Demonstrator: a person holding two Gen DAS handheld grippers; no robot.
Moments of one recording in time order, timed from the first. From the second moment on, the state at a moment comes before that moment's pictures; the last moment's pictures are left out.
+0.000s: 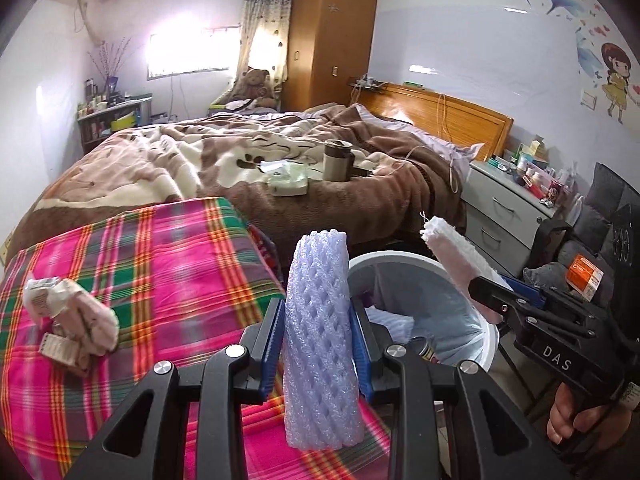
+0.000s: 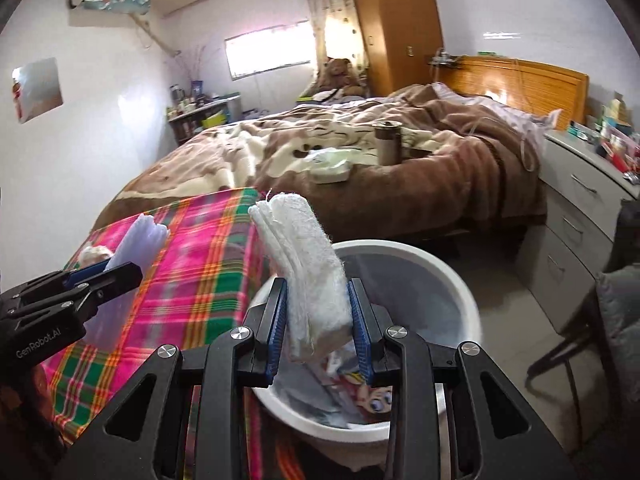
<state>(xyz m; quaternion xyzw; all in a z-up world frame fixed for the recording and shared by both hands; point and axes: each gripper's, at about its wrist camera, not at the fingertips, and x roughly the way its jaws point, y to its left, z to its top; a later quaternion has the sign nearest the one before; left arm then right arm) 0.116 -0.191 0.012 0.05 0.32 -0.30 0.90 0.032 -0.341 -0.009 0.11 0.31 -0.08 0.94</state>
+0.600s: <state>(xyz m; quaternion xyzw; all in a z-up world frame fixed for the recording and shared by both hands) 0.121 -0.265 -0.017 0.07 0.34 -0.34 0.88 0.032 -0.388 -0.045 0.12 0.36 -0.15 0.91</state>
